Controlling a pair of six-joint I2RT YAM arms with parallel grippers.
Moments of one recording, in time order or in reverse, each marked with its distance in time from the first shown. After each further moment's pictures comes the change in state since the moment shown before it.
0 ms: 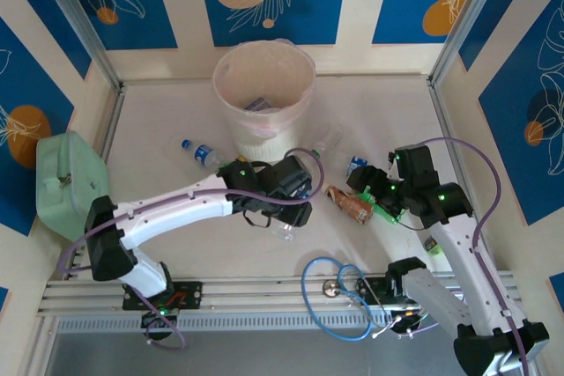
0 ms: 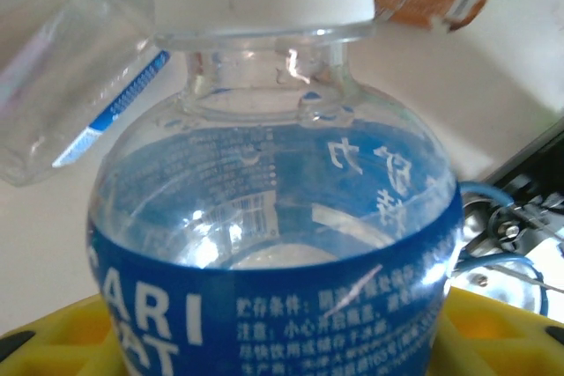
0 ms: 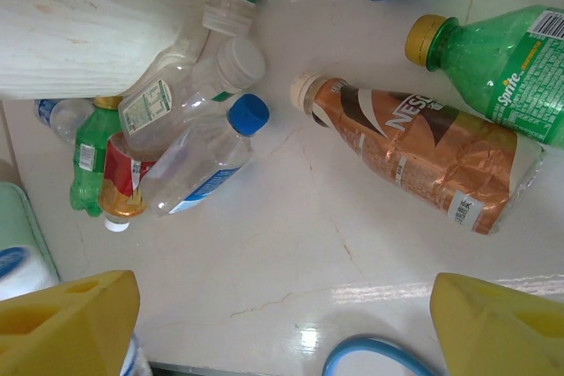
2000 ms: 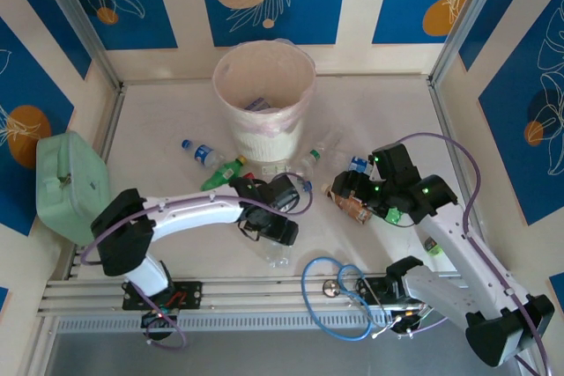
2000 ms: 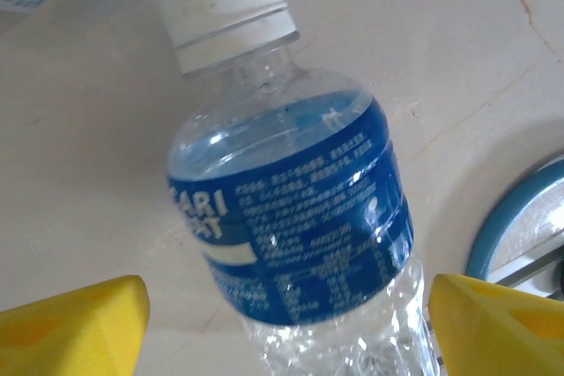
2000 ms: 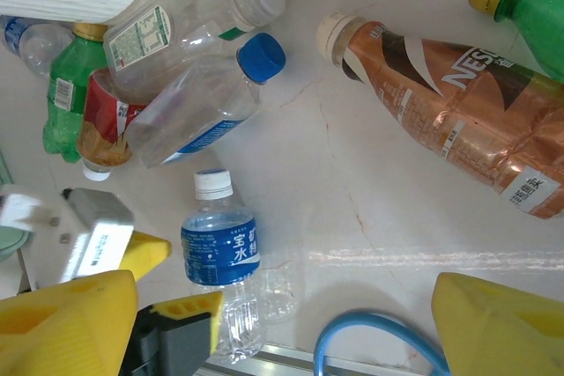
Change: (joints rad) left arm 0.072 0.078 -0.346 0.165 0.119 -0.022; right arm 0.182 0.077 -0.001 0.025 0.032 0.028
